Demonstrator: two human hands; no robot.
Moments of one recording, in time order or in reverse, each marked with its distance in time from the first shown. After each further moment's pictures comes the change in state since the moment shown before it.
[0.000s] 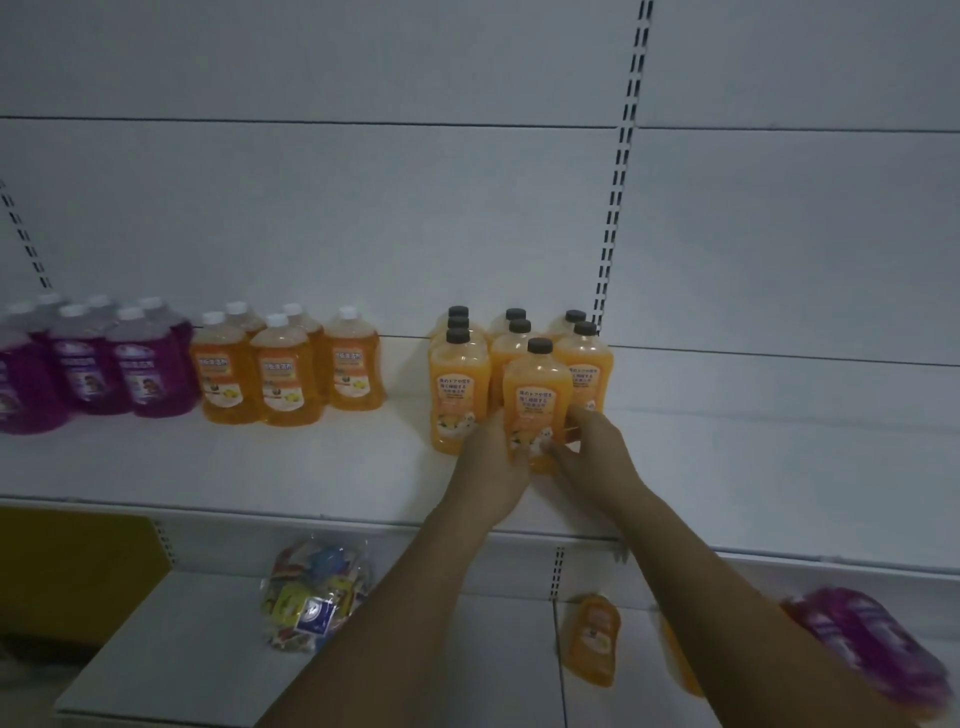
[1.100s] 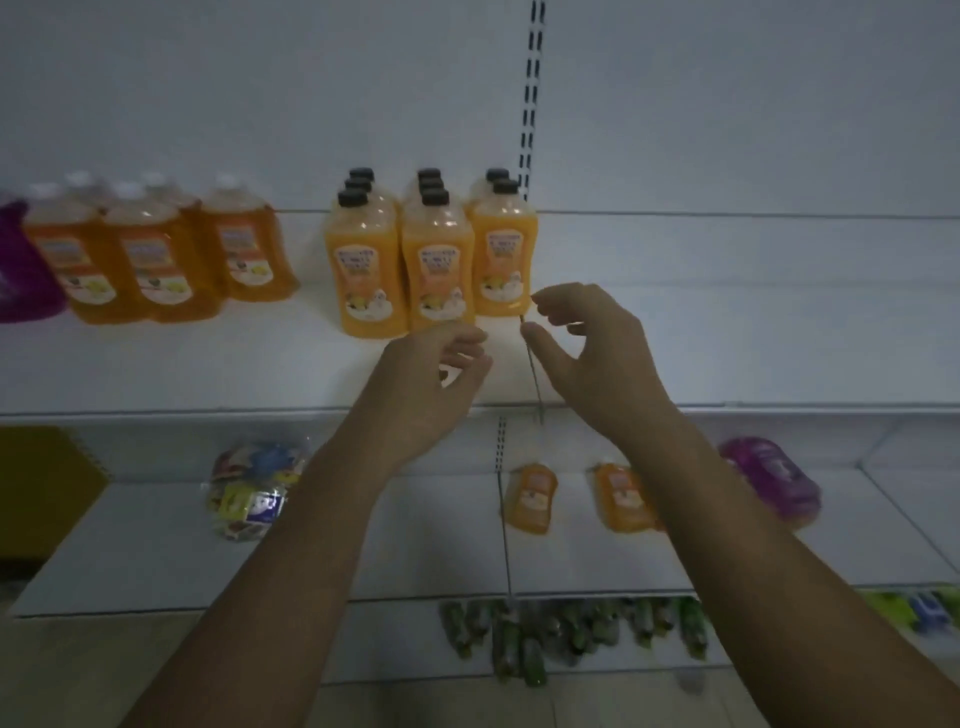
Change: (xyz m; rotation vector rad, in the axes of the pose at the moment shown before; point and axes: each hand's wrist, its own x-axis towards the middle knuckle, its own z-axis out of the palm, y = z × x) left_hand -0.061 0.028 -0.001 0.097 -0.128 0.070; right_hand -0.085 -0.011 -0.075 -0.128 0.194 -0.143
